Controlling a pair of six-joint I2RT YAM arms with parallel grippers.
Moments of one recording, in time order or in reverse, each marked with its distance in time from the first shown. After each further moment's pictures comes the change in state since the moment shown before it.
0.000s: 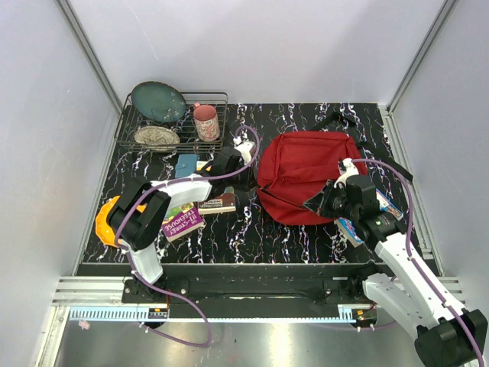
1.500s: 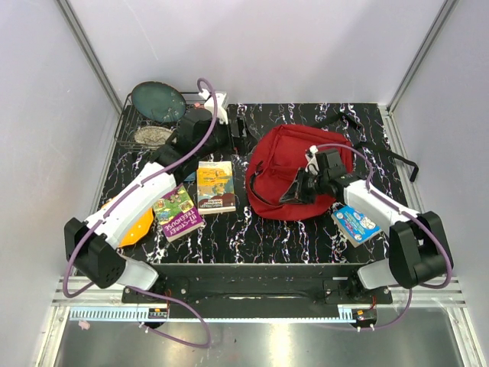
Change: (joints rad) left arm 0.044 -0.342 0.349 -0.383 -0.091 -0.053; right arm 0.011 0.618 0.211 0.103 -0.308 0.055
